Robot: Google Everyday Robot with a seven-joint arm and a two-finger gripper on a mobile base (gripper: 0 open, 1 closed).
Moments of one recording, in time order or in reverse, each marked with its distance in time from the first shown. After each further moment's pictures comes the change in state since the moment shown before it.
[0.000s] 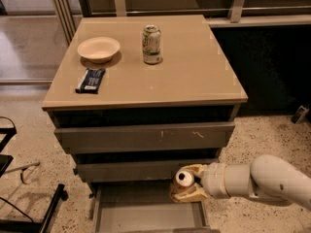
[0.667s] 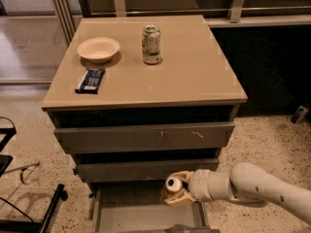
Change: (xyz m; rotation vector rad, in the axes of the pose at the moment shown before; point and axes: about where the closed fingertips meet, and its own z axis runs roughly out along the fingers) arm 0.040 0.003 0.069 -0.028 -0.009 -0.001
